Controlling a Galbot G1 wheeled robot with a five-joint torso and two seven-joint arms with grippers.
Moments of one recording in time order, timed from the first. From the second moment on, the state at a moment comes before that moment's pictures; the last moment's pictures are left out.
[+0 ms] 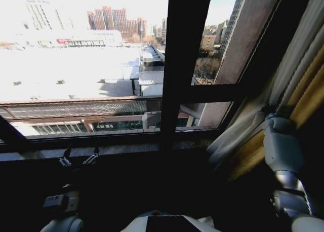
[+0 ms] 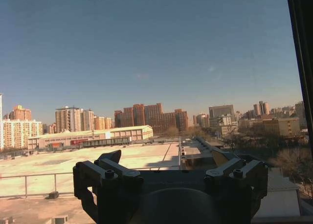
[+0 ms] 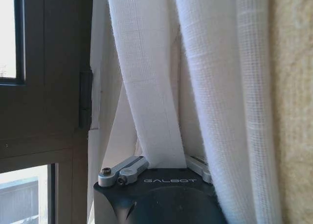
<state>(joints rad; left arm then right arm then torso) 1.91 -1.46 -0.80 -2.41 -0.17 -0.11 -0.06 -0.56 0.86 0.73 1.05 0.36 -0.28 0.10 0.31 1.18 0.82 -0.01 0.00</state>
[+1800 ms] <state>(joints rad) 1.87 -1.44 -0.83 -2.40 -0.22 -0.08 -0.06 -1.36 1.16 0.60 2.25 0.31 -0.41 0.05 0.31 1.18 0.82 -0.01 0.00</state>
